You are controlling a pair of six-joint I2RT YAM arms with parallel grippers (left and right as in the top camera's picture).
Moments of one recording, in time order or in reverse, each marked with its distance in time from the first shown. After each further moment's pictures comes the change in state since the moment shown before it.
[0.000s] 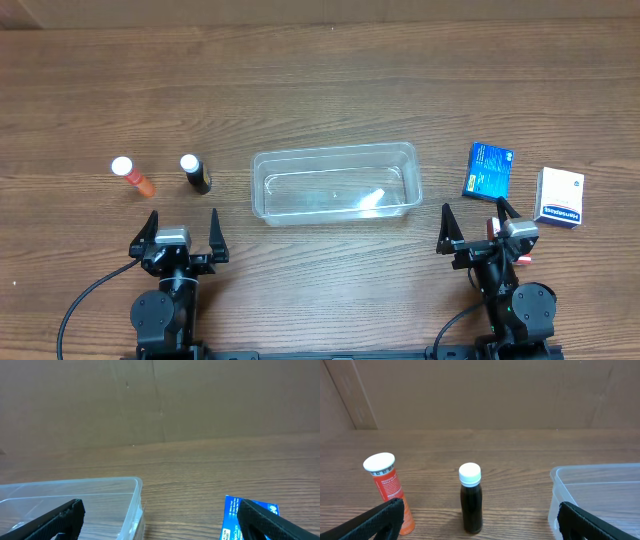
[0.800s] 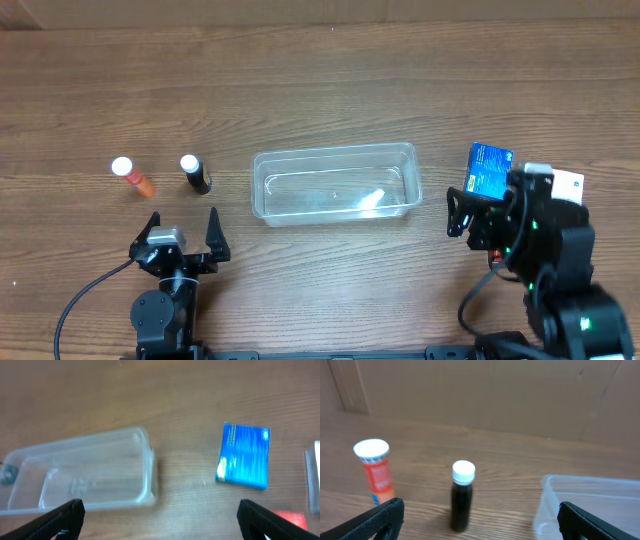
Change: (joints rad) left arm 0.000 0.002 0.000 0.000 0.008 -0.149; right arm 0.000 0.716 0.815 -0.754 -0.037 0.109
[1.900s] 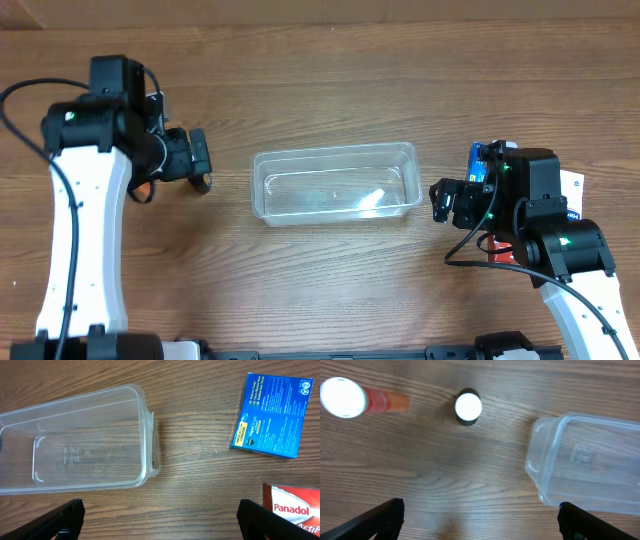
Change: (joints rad) left arm 0.000 1.541 1.585 -1.309 0.019 -0.041; right arm 0.000 0.296 0.109 -0.099 -0.072 -0.005
